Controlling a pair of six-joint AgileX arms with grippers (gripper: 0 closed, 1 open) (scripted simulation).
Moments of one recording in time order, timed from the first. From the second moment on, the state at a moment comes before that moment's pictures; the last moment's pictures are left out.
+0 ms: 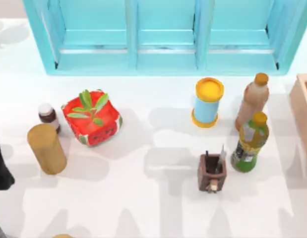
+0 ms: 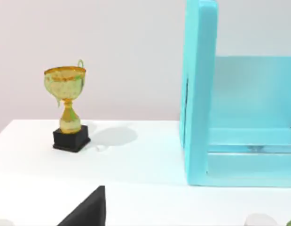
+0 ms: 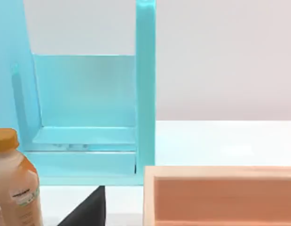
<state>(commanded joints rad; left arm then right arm) 0.00 0.00 0.00 0.00 0.00 0.00 0.00 0.00 0.00 0.00 0.00 0.00</state>
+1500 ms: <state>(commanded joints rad) 0.21 1.74 1.49 -1.21 0.00 0.23 0.00 0.00 0.00 0.00 0.00 0.00</state>
